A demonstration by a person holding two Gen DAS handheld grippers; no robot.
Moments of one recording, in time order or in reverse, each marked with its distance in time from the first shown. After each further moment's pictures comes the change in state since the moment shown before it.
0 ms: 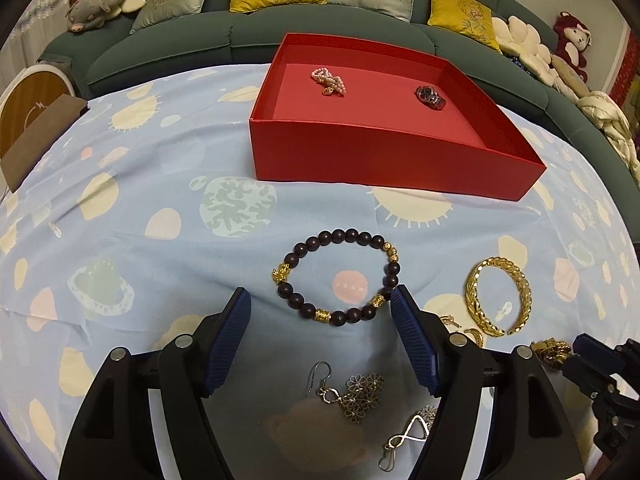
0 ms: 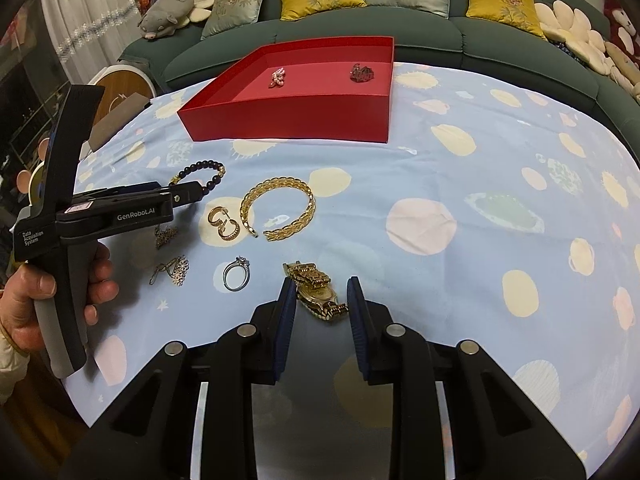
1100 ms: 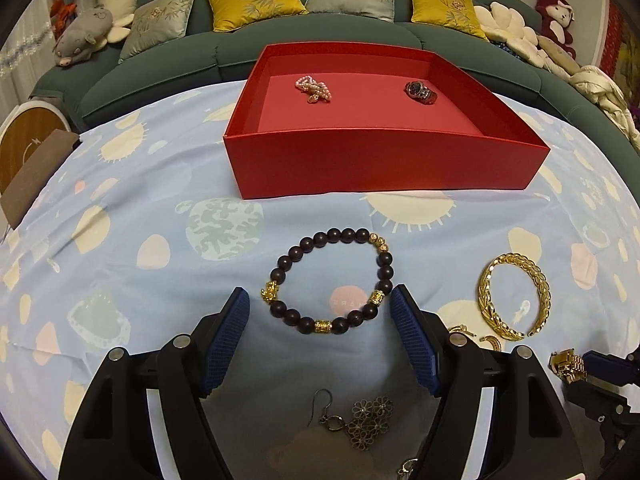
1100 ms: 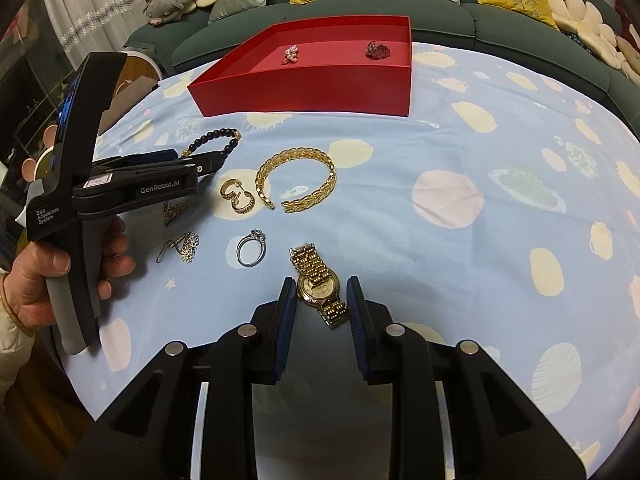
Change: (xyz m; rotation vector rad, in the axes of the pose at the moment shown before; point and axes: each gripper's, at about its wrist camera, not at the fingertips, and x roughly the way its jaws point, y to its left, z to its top) left arm 0.016 -0.015 0.003 0.118 -0.044 0.049; right arm 0.011 0.010 -0.010 -0.010 0.060 0.032
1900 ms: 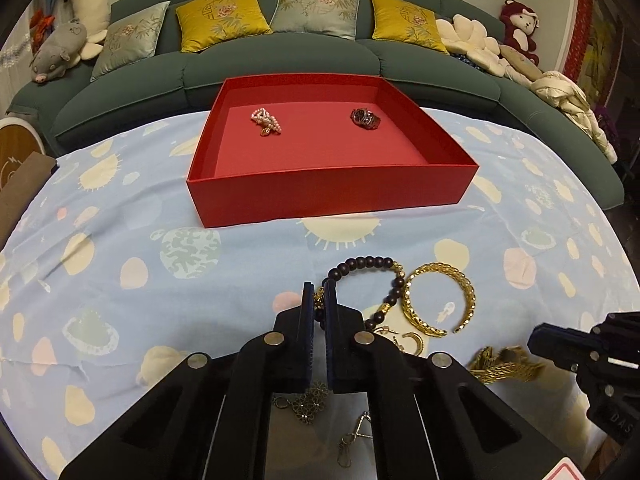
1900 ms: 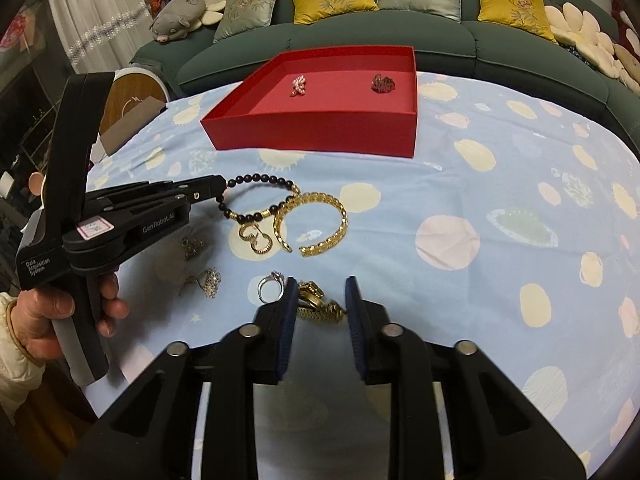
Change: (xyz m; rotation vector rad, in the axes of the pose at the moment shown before) left arm -0.039 -0.015 0.004 0.046 -0.060 -0.132; right arm -0.021 0.009 0.022 -0.002 -0.075 0.016
